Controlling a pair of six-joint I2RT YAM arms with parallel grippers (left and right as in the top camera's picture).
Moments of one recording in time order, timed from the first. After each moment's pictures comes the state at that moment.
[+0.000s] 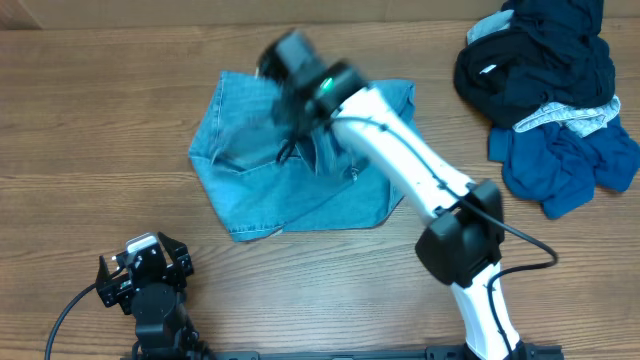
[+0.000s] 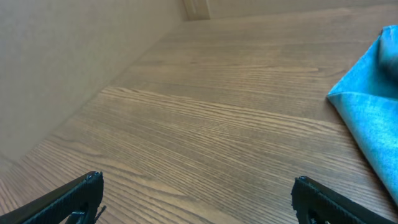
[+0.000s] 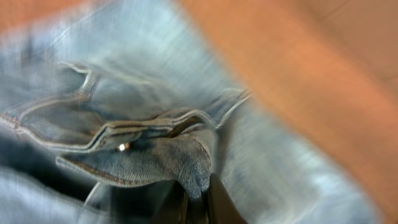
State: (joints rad) left arm 0.04 0.02 0.13 -0.44 -0.56 0.09; right arm 0.62 2.25 2.32 -1.02 0.12 -0.11
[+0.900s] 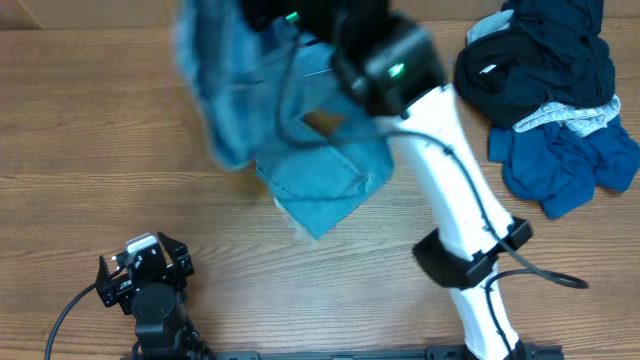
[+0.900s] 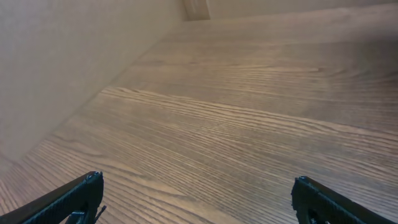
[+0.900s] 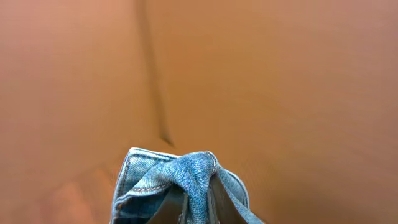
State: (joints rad) left arm 0.04 0.02 0.13 -0.44 -0.56 0.09; right arm 0.69 2.25 2.90 -0.70 -0.20 0.04
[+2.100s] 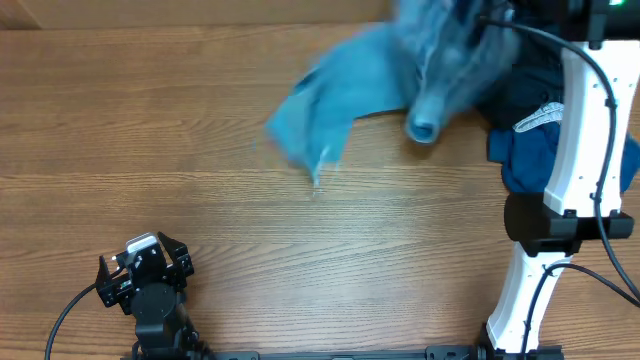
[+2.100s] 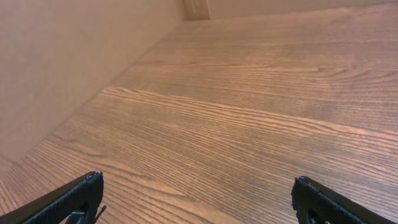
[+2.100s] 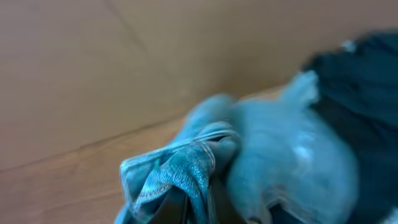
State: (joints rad) left arm 0.04 0.02 0.13 -0.44 -0.56 0.09; right arm -0.02 2.22 2.90 -1.37 -0.12 0.37
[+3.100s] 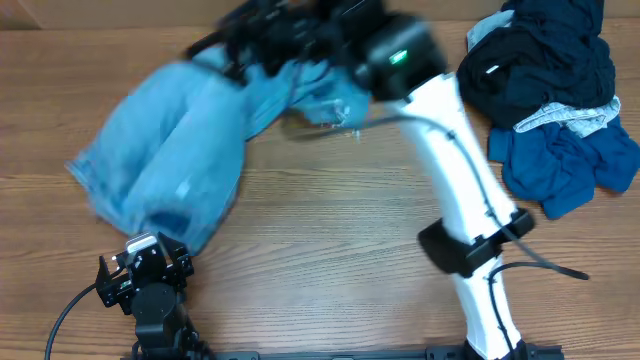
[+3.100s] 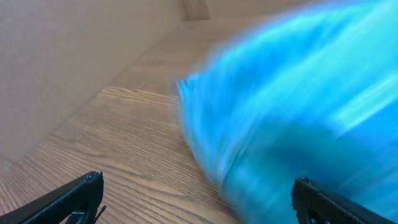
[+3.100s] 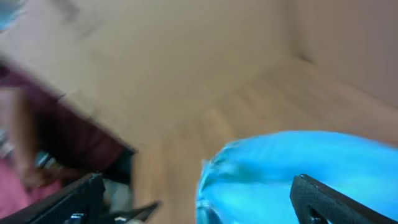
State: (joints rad) left arm 0.04 0.02 0.13 -0.44 -0.56 0.09; right arm 0.57 2.29 2.90 -1.02 -0.76 0.23
